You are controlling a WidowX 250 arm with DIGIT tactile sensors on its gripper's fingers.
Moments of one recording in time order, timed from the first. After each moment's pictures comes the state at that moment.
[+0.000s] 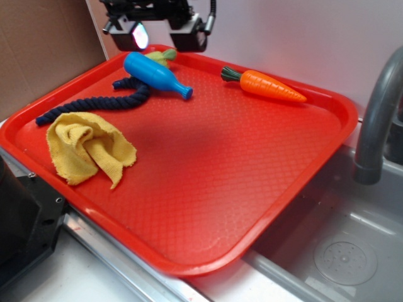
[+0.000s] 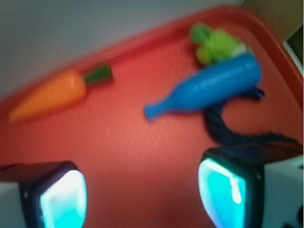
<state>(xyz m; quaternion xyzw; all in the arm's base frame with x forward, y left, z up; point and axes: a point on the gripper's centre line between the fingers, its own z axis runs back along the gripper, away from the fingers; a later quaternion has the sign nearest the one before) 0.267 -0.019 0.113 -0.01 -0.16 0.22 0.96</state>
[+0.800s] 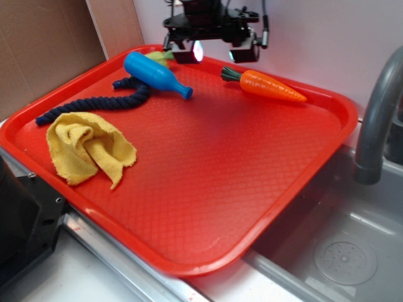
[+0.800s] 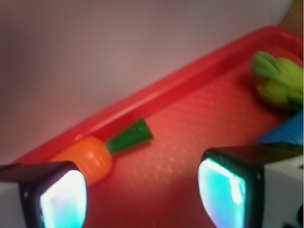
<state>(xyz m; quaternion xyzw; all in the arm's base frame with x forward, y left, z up) 0.337 -0.038 0.067 0.03 -0.20 0.24 0.95</state>
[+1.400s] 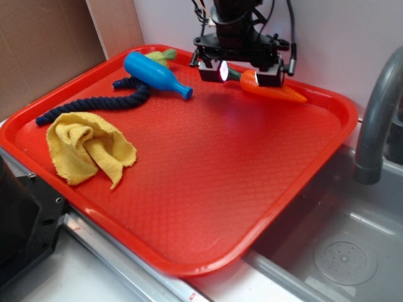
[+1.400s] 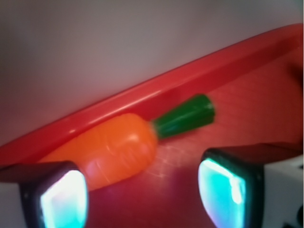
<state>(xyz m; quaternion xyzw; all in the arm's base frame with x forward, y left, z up) 0.342 -0.066 0.038 0.04 -0.16 0.20 0.96</state>
